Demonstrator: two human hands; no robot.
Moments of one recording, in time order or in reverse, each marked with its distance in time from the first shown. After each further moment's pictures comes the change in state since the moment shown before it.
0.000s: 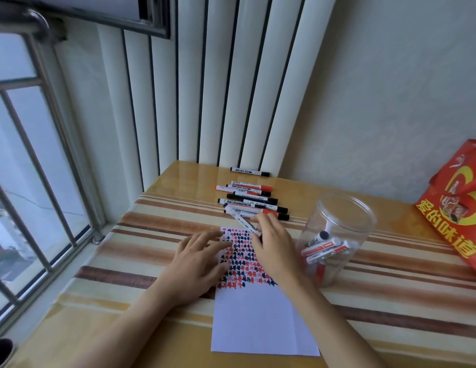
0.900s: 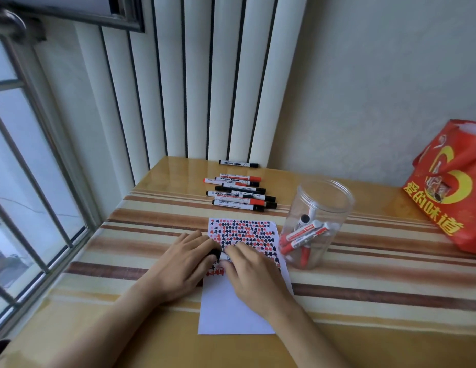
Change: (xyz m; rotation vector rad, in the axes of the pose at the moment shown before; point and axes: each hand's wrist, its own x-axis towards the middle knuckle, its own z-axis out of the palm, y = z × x) left_hand -0.006 0.019 -0.012 0.077 0.002 0.306; right_hand -0.074 -0.027 -0.012 -0.028 -0.097 -0.229
